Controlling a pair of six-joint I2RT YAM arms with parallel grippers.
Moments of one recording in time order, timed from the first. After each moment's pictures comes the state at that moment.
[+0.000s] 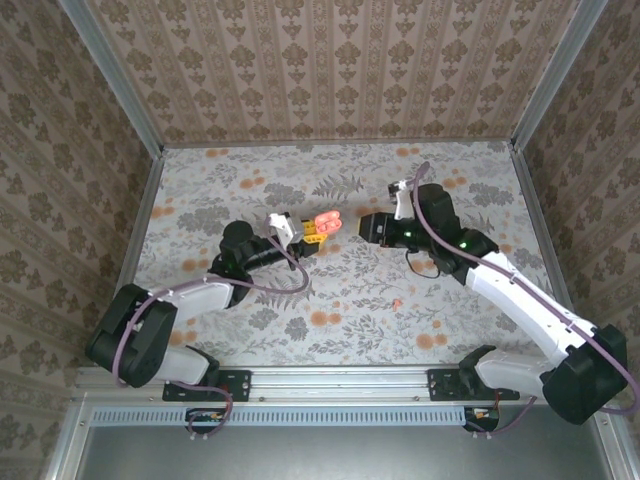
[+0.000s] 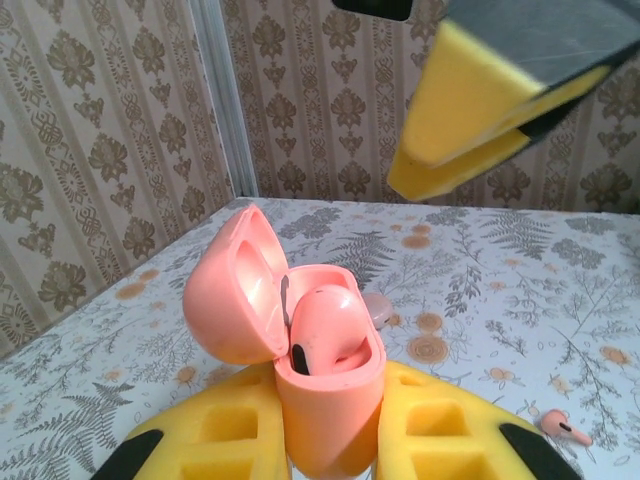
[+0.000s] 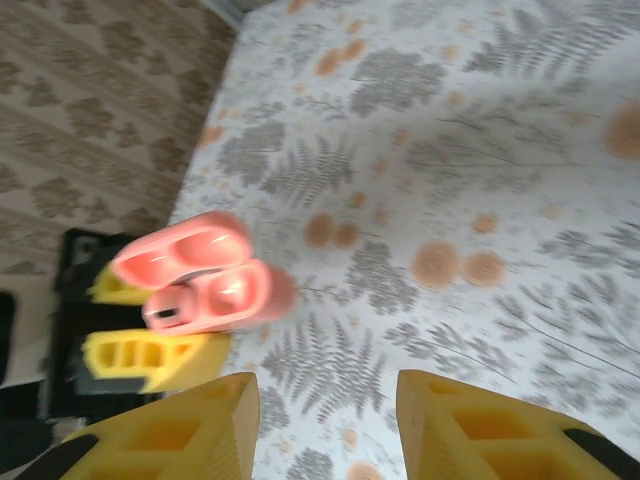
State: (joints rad) left arm -0.56 1.38 0.50 0.86 0.72 0.15; right arm 0.47 1.17 1.00 -0.40 -0.31 0.60
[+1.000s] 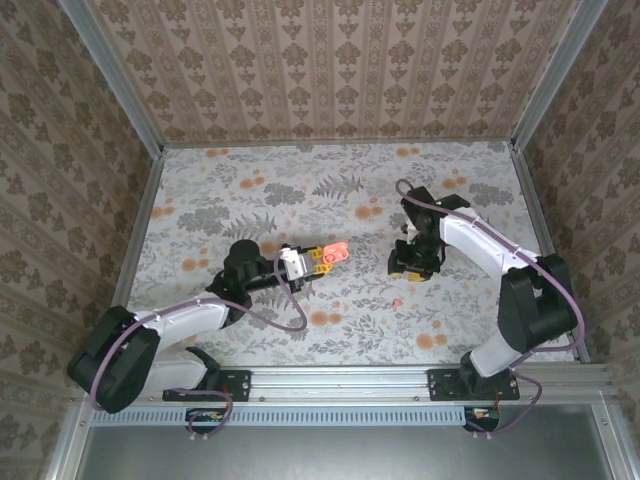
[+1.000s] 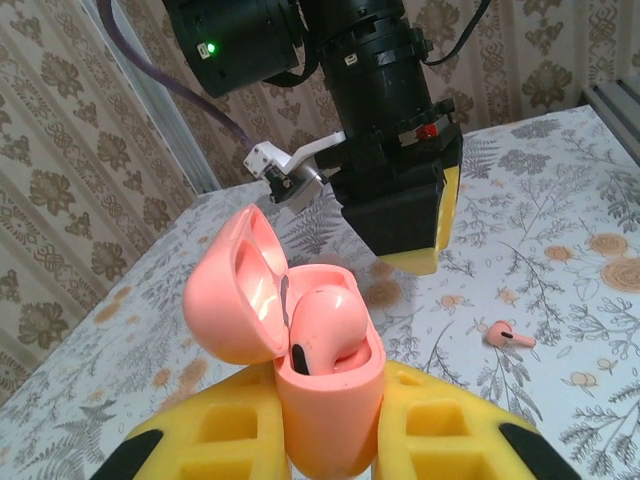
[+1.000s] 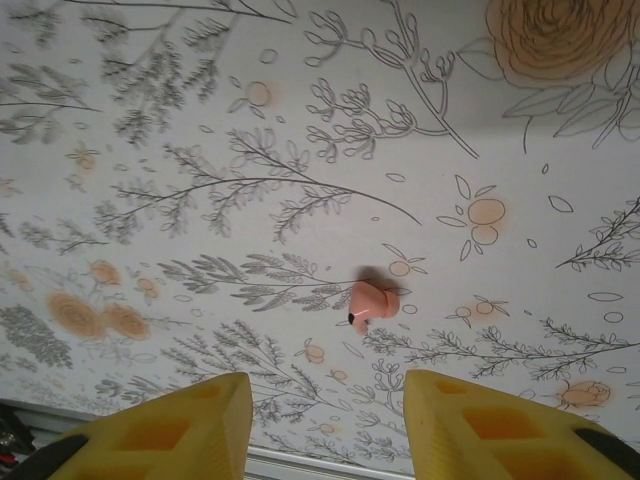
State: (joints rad) left arm -0.68 1.23 0.40 0.71 0.66 0.43; right arm 0.33 1.58 1.15 -1.11 -0.27 0.49
